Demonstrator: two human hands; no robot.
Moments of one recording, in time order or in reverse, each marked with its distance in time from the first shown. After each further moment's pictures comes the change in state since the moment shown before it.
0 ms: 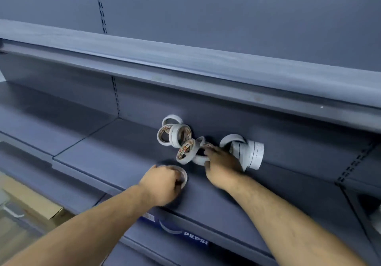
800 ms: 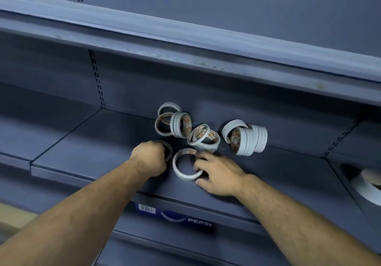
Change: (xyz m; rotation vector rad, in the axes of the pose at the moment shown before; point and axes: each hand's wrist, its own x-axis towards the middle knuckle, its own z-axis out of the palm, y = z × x) left_hand 0.033 -0.084 -0.018 0.064 -0.090 -0.203; right_hand -0.012 -0.043 0.037 -0.161 -0.058 -0.209
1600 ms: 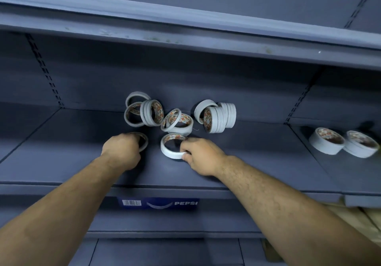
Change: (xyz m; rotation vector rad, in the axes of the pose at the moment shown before) left_hand -0.006 0.001 -0.004 0.043 -0.014 0.026; right_hand -0.020 -0.004 0.000 0.194 0.074 0.182
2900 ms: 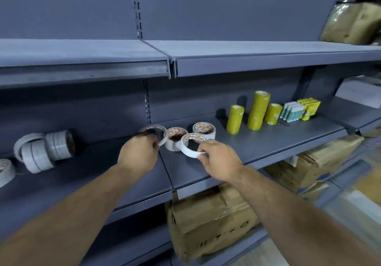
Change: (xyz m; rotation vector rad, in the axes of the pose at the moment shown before) left_hand -0.038 0.495 -0.022 -0.297 0.295 0.499; right_hand -0.354 0.320 -0.124 -0.049 0.358 0.560
